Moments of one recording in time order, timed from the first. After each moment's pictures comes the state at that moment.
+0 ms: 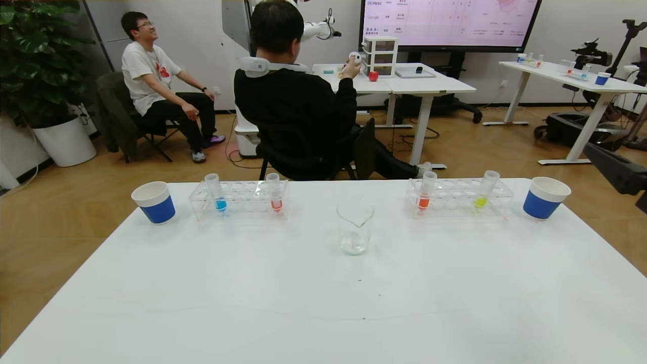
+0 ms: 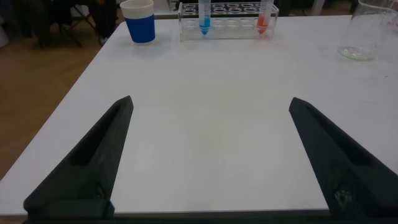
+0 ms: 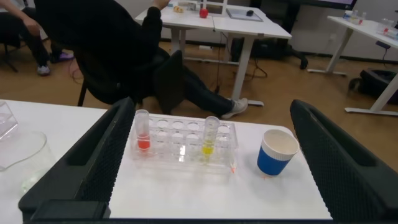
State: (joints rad) left arm 0.00 0.00 0.00 0.01 0.00 0.02; right arm 0.01 1.19 -0.53 -0.77 0.02 -0.06
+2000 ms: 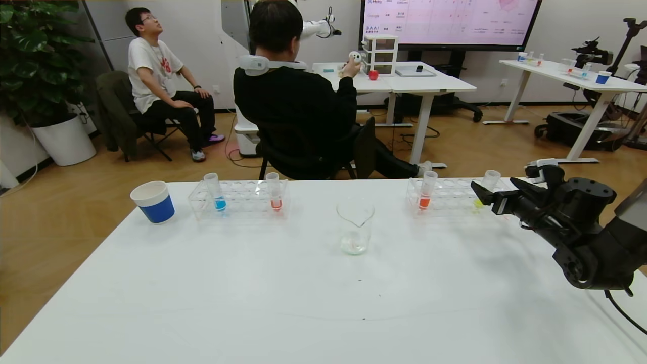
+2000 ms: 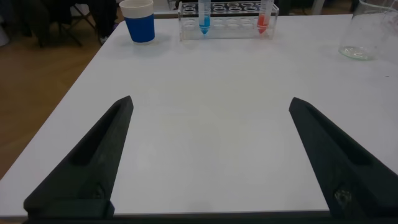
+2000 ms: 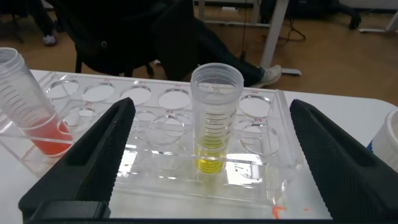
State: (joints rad) left arm 0.00 0.00 0.00 0.01 0.00 0.02; right arm -0.13 2.27 -0.87 -1.40 0.23 0.01
